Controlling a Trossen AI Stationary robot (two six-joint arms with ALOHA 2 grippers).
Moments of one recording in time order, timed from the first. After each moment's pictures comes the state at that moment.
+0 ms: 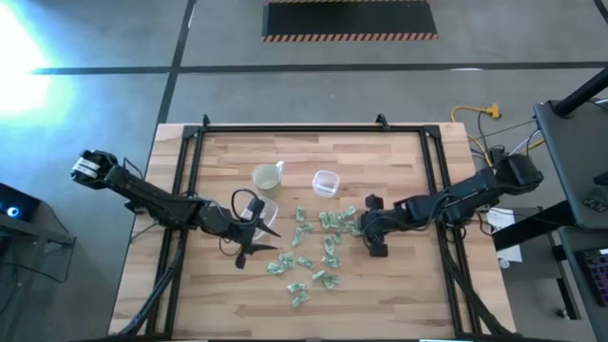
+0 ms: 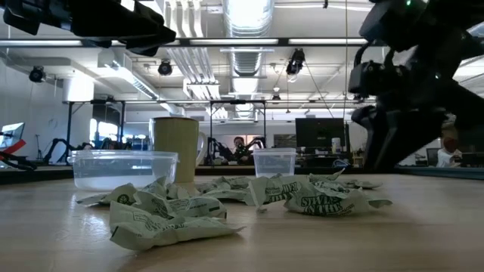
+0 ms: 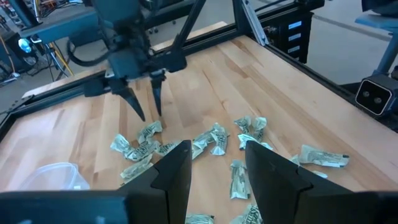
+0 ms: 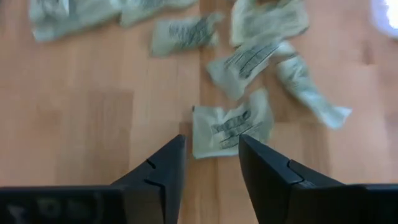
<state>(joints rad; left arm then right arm) -0.35 1.12 0.53 0.30 -0.14 0.18 0.22 1.40 0.55 -0.20 0.15 0.18</state>
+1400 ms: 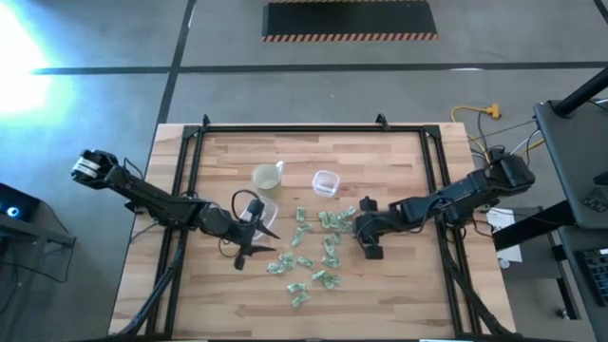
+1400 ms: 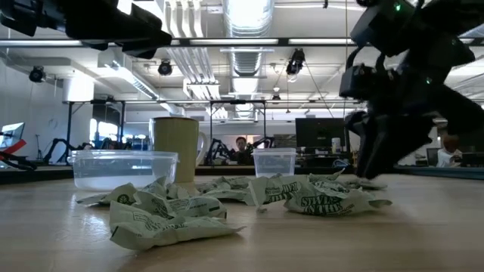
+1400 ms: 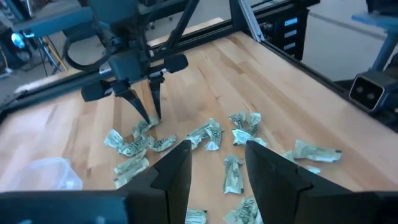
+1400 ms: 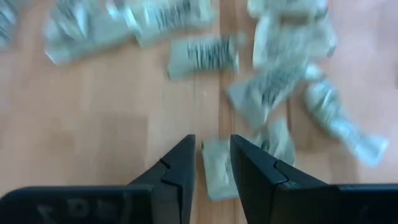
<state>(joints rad) -0.36 1.12 0.52 0.30 -0.14 0.19 0.22 1.47 0.58 -0.11 0.10 0.18</state>
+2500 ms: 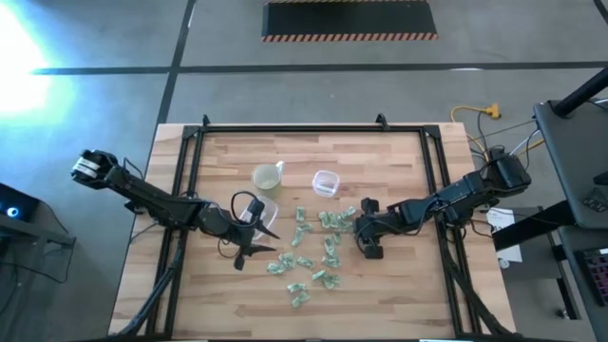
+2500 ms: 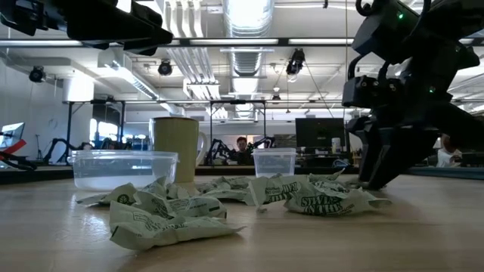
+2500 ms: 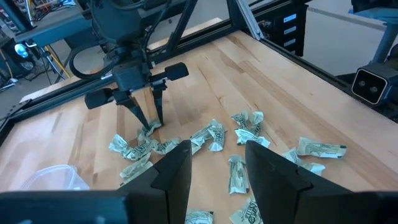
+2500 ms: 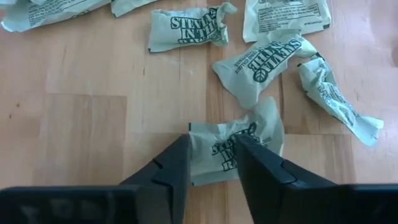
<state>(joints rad) -0.36 1.12 0.52 0.30 -0.14 0.22 0.22 1.54 0.56 -0.13 0.16 0.18</state>
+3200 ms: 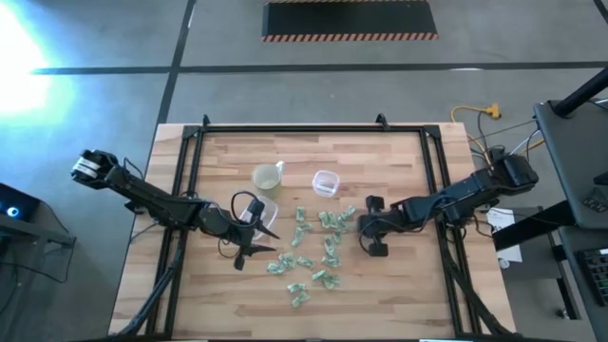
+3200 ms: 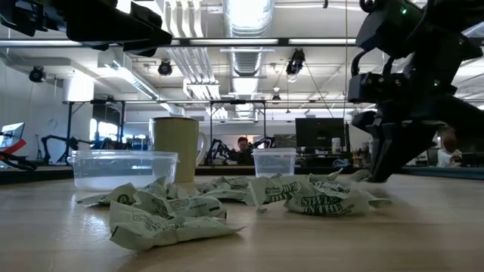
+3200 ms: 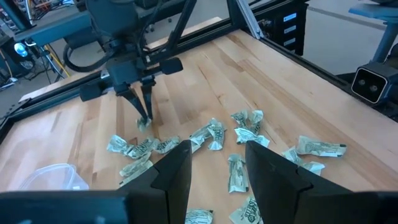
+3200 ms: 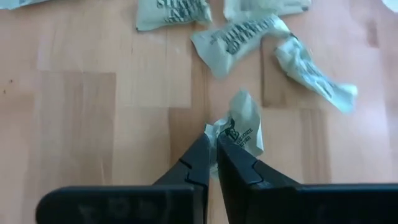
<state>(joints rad) -0.36 1.12 0.52 0.30 -0.14 0.22 0.23 1.44 0.57 -0.26 0.18 0.20</state>
